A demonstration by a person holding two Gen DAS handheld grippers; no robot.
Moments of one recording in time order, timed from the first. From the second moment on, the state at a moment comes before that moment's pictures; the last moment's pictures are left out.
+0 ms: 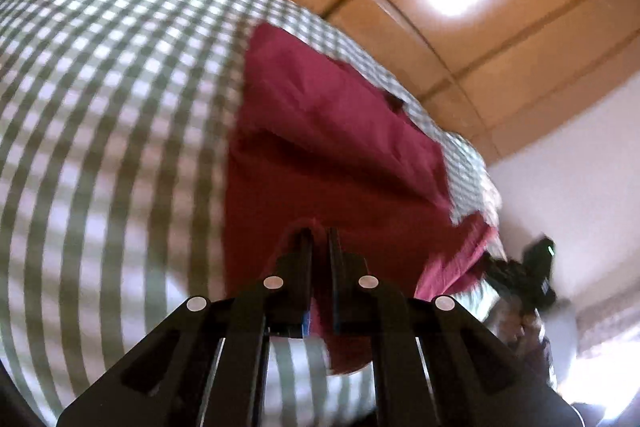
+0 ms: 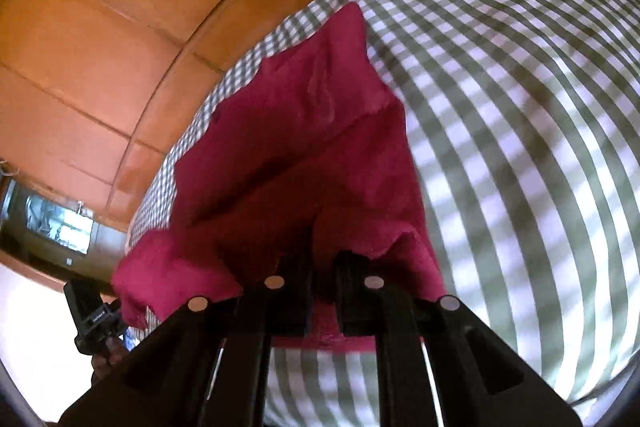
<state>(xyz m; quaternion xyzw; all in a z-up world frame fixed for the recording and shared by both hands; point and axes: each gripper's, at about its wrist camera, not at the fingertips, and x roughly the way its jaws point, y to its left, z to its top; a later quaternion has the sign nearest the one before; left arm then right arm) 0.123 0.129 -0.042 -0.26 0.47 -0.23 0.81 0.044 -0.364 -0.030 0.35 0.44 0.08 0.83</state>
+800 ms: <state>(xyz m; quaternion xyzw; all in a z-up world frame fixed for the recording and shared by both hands) 0.093 0.126 -0.076 -0.20 0.48 -0.23 0.82 0.012 -0.332 -0.050 0.22 0.45 0.00 0.86</state>
